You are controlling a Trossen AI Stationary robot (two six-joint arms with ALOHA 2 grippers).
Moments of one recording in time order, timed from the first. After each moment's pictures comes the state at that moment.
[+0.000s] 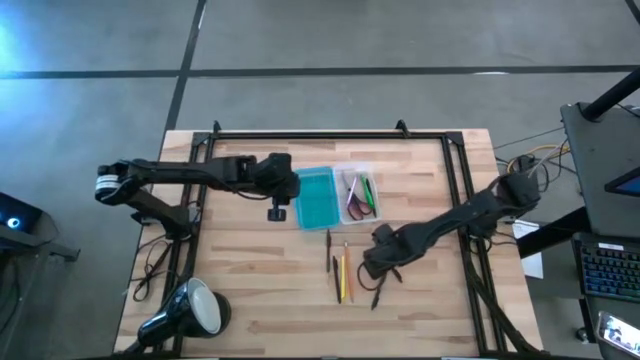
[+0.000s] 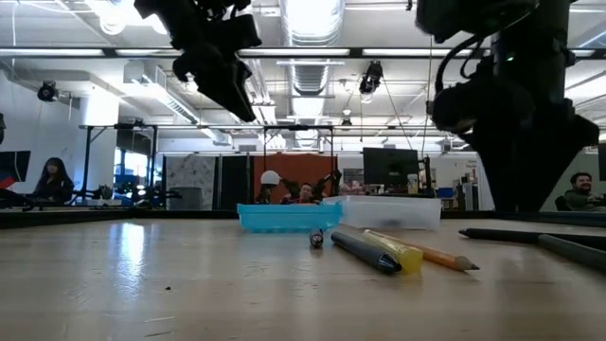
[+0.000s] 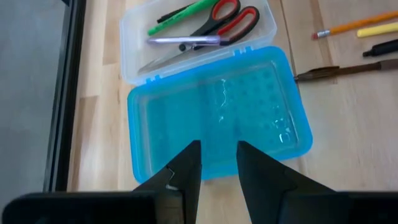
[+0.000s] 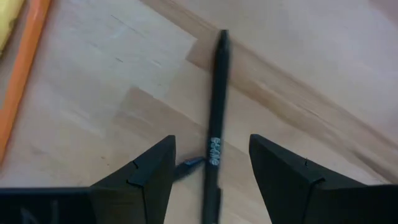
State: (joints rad) left arm 0.16 1.36 1.08 -0.58 -0.12 0.34; right arm 0.36 1.69 1.01 -0.82 0.09 1.39
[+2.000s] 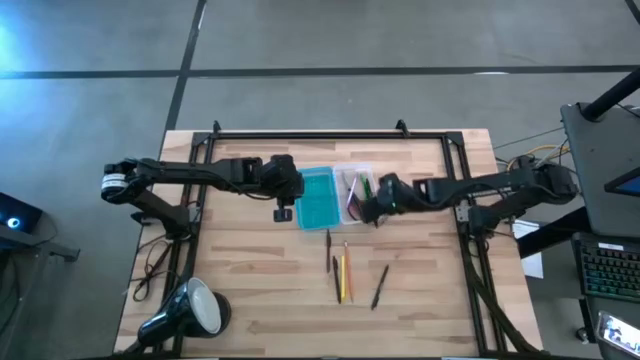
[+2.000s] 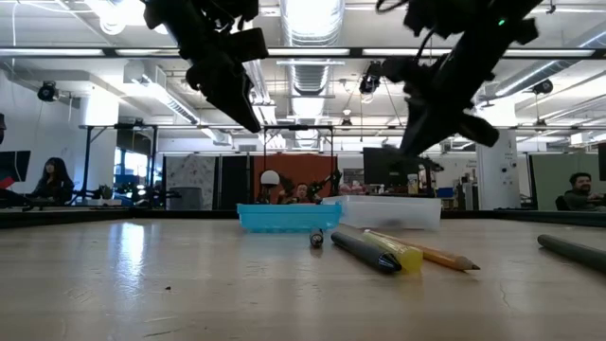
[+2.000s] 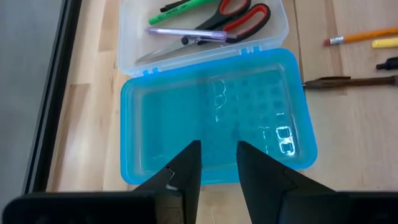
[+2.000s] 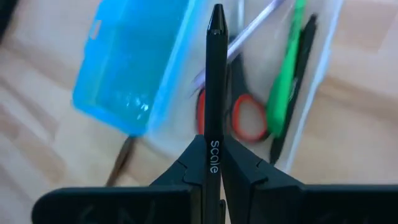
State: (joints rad) left arm 0.17 1.41 1.07 -0.53 -0.13 0.25; right arm -0.03 1.33 0.79 -0.41 0.25 1.12
